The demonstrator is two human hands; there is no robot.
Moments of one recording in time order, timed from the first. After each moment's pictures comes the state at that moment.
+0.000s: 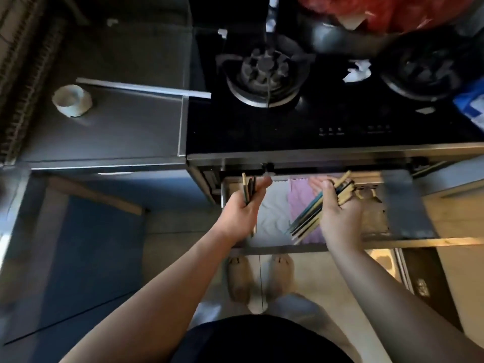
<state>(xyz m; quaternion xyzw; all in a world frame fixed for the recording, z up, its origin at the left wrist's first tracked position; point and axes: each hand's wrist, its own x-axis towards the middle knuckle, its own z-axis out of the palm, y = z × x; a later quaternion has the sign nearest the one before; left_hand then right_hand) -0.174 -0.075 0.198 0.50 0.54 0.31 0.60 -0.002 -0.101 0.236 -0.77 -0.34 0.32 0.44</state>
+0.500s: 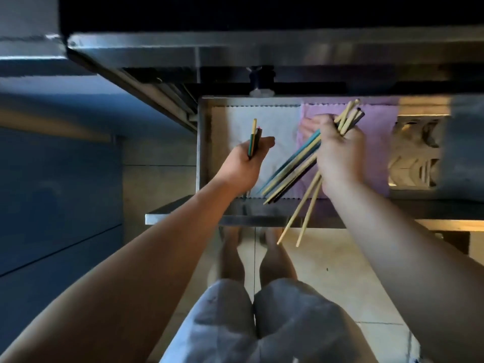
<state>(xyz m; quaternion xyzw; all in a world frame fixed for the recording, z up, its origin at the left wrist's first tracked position) -0.114 -0.042 -0.009 0.43 0.63 0.17 0.62 0.036 -0.024 0.034 -0.74 -0.22 0.49 0.40</state>
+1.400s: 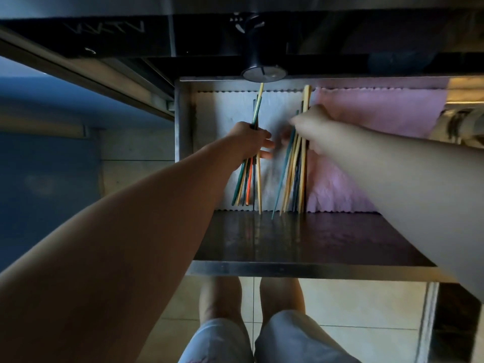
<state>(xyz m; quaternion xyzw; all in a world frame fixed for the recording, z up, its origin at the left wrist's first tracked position) -0.092 0.040 -0.134 0.22 0.69 0.07 0.68 0.043 0.072 -0.170 -0.79 -0.27 0.55 0.02</state>
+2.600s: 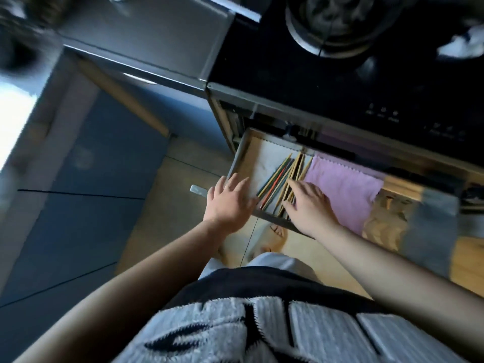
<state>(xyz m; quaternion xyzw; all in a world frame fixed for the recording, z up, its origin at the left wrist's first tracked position) -0.133 -0.154 0.111 0.54 0.78 -0.02 0.31 0.060 -0.083 0.115 -0.53 -0.78 0.32 -0.11</state>
